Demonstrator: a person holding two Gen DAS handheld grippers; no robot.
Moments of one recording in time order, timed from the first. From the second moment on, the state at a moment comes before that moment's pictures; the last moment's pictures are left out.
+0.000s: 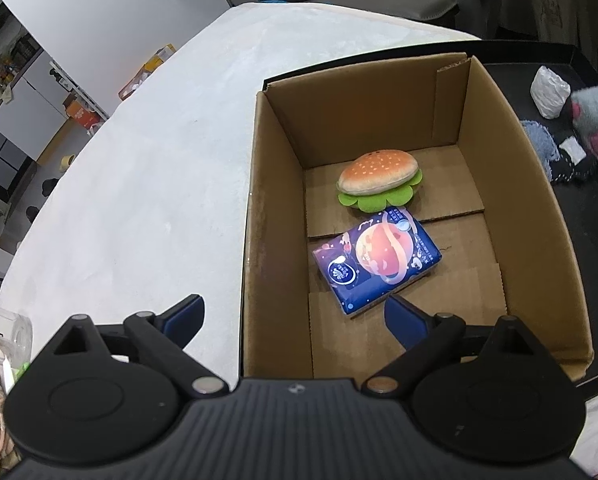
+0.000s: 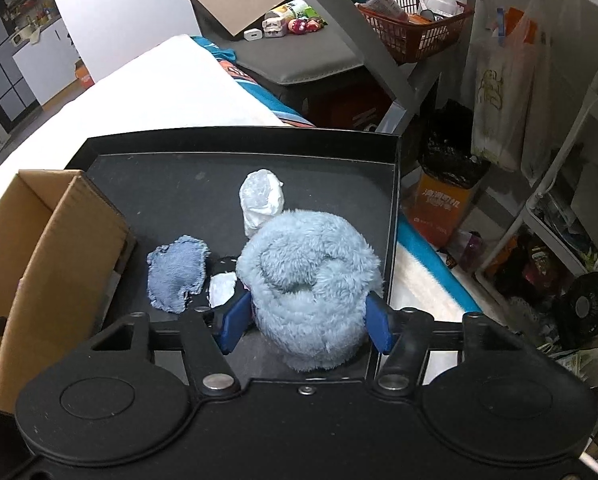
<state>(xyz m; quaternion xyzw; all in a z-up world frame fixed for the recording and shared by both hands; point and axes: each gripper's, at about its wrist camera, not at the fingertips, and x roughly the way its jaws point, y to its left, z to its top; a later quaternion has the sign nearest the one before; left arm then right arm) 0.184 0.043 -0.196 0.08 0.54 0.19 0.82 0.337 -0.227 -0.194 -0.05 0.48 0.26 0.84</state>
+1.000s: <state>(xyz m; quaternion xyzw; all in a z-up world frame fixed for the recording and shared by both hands) 0.174 0.052 -0.190 0.06 0.51 0.17 0.84 0.308 -0.205 -0.135 -0.07 0.46 0.25 0.85</state>
